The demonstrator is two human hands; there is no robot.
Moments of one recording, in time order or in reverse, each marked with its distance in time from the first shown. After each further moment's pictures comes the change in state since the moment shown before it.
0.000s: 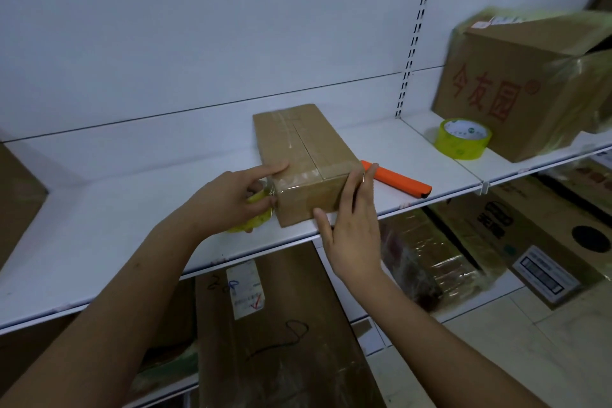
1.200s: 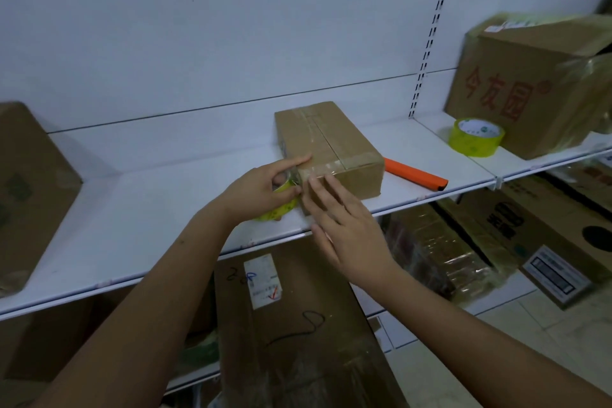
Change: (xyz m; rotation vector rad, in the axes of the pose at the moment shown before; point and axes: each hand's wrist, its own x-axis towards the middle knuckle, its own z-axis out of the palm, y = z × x) left_hand -0.006 -0.006 0.006 -0.236 0.034 0.057; right_hand -0.013 -0.028 -0.011 -0.178 -0.027 -0.639
